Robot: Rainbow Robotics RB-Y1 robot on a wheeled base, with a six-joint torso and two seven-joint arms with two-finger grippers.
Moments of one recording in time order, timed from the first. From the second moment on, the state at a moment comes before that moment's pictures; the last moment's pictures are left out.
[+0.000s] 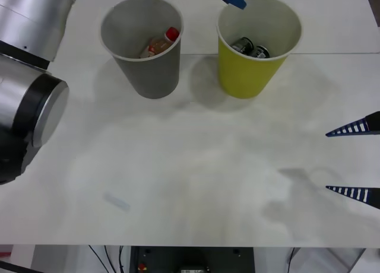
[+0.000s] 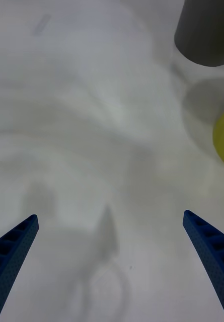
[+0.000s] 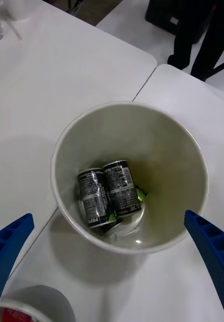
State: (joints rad) right arm 0.26 -1.13 -0.26 -2.01 1.31 -1.13 -0.09; left arm -1.39 0.36 -0.17 -1.04 -2.10 -1.37 1.04
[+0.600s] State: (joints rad) right arm 0.26 -1.13 -0.26 -2.01 1.31 -1.13 -0.09; left arm -1.21 0.72 -0.17 -1.28 -1.76 -1.54 0.84
